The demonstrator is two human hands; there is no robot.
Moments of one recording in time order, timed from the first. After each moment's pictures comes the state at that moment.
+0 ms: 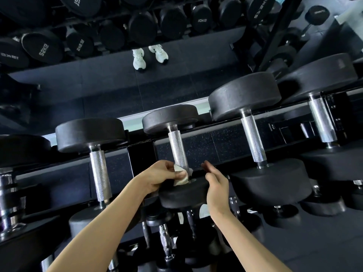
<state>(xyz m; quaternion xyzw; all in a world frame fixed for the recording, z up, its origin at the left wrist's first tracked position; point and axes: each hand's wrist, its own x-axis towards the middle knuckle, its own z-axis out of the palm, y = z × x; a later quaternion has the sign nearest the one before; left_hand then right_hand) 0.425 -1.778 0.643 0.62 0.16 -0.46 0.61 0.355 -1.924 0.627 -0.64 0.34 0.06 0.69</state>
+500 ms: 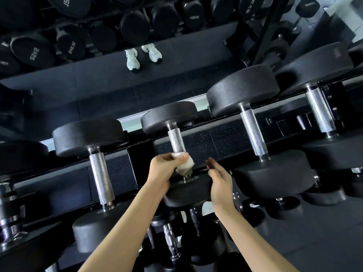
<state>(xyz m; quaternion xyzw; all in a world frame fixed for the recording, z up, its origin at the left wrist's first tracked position) 0.419 -1.796 0.627 0.62 0.31 -0.26 0.67 0.354 -1.922 0.625 -0.62 0.36 0.06 0.69</state>
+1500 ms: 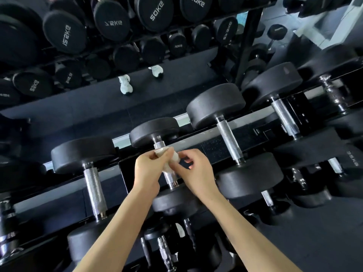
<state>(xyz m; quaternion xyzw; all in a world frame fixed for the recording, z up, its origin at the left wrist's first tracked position) 0.416 -1.812 0.715 0.67 0.26 -0.16 0.67 0.381 -1.922 0.698 -0.84 0.13 0.03 0.52</state>
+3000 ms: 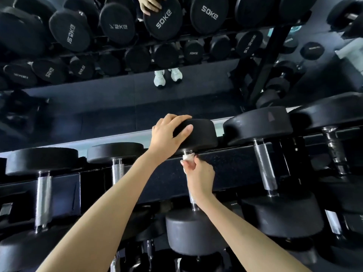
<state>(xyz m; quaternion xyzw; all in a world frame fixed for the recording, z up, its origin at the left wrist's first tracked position) 0.549 -1.966 0.704 0.93 -0.05 -0.03 0.36 0.473 -2.071 0.651 -0.93 0.13 0.03 0.33</state>
